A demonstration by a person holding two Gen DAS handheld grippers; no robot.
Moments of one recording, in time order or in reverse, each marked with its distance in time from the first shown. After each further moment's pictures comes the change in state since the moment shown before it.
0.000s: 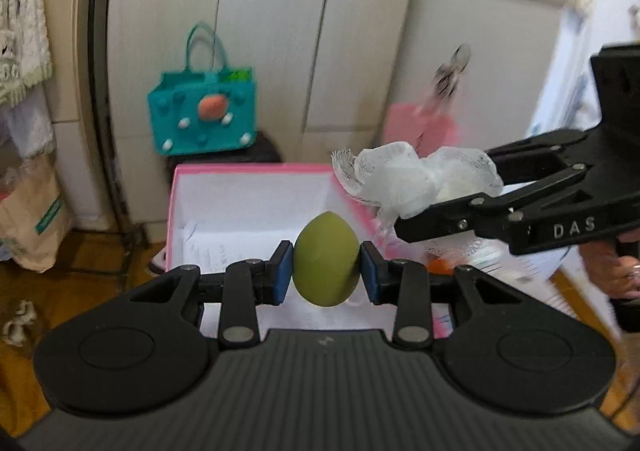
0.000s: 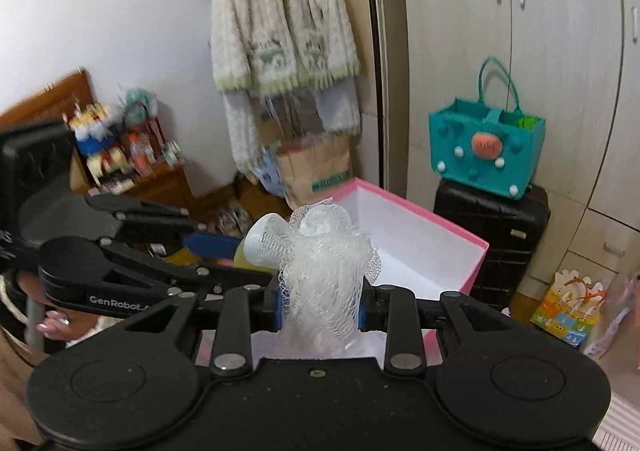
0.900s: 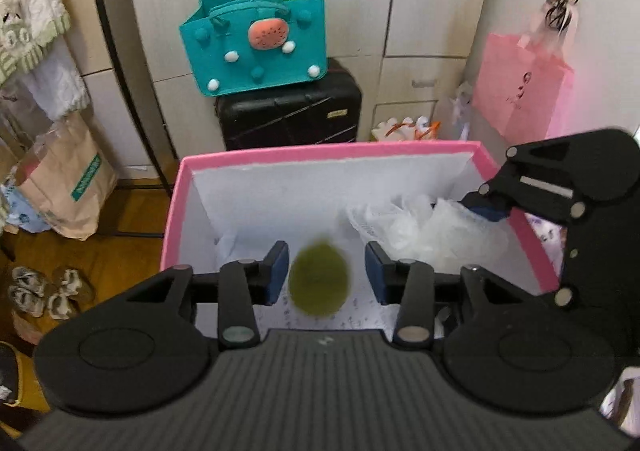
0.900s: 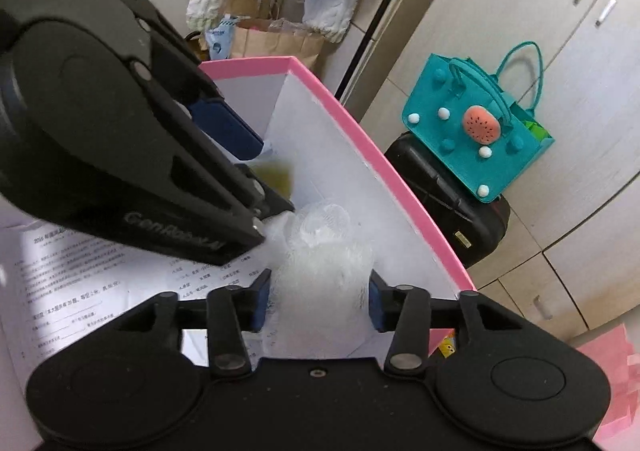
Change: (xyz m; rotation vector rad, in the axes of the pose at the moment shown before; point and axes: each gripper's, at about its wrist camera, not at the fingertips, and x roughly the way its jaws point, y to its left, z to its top) left arm 0.161 0.049 0.043 -0.030 0.219 0.202; right arm 0.160 -0.042 0.009 -0.393 0.283 -0.232
